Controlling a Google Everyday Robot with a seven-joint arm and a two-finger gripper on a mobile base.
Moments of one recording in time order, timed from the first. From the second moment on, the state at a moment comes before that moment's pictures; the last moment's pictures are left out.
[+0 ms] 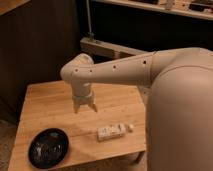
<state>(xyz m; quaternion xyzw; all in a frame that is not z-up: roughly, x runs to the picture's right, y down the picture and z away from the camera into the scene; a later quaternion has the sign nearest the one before) -0.102 0.096 0.704 -0.26 0.23 0.64 0.68</state>
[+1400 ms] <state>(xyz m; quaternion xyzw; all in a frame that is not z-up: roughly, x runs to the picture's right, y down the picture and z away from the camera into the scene) -0.029 0.065 0.720 -0.22 0.09 0.56 0.79</state>
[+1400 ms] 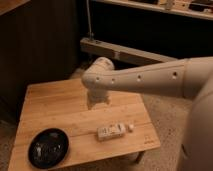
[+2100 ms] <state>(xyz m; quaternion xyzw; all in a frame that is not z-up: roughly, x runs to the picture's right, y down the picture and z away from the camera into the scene) 0.002 0.046 0.719 -0.21 0.00 0.49 0.85</state>
